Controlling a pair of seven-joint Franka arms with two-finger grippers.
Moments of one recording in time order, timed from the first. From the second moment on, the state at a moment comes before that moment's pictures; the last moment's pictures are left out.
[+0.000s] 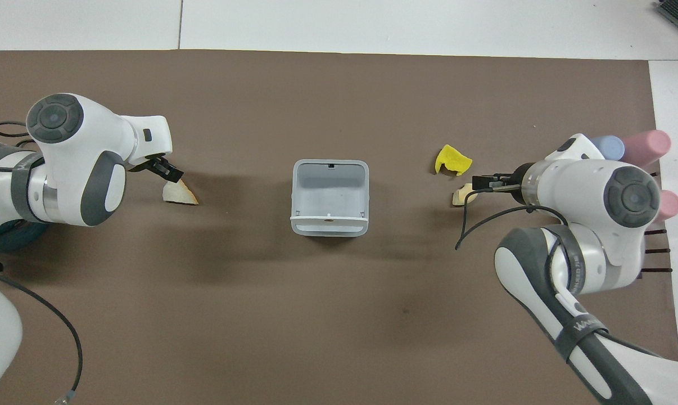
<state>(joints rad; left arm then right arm) -0.02 0.37 -0.11 -1.87 0.12 2.33 0.47 0.13 0.12 -0.01 -2.19 -0.01 2.59 0.08</state>
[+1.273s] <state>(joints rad) -0.07 0.29 -0.13 -2.07 0.13 2.35 0.41 0.20 0.19 0.00 -2.28 -0.01 2.94 0.20</state>
